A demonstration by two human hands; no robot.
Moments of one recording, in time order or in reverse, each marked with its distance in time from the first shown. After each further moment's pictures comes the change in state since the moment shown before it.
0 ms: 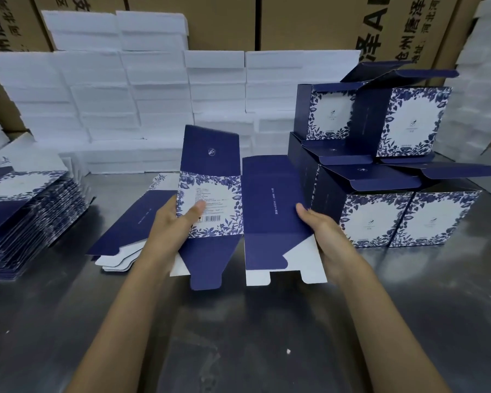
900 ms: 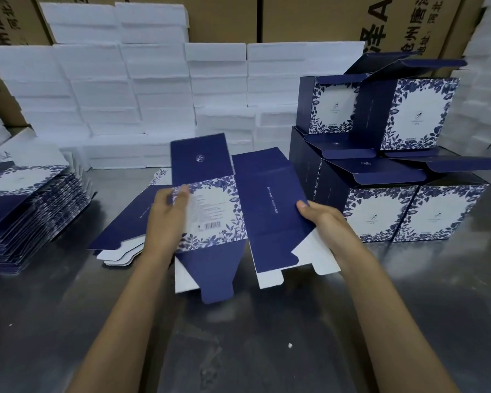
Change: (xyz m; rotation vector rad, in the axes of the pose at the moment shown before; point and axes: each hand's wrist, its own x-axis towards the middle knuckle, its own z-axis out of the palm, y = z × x) left_hand 0.002 0.000 0.000 0.210 0.265 0.037; right_hand -0.004 -0.009 -0.001 -0.141 0.020 -0.061
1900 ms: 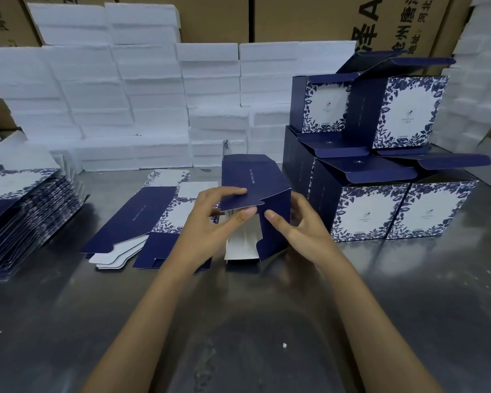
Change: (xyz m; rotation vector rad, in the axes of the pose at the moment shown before) left_hand -0.040 0.022 0.036 0.078 -0.409 0.321; right_hand 0.010 0.024 0.015 -0.352 0.027 -0.316
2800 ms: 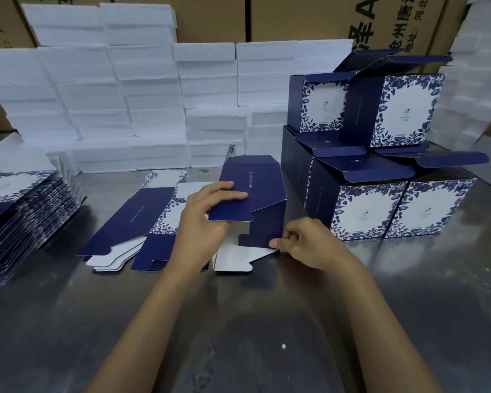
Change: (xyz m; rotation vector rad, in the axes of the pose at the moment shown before) left_hand 0.000 0.006 0.003 0.113 0.120 0.088; right_hand 0.001 0.006 -0.020 -0.714 -0.184 0.099
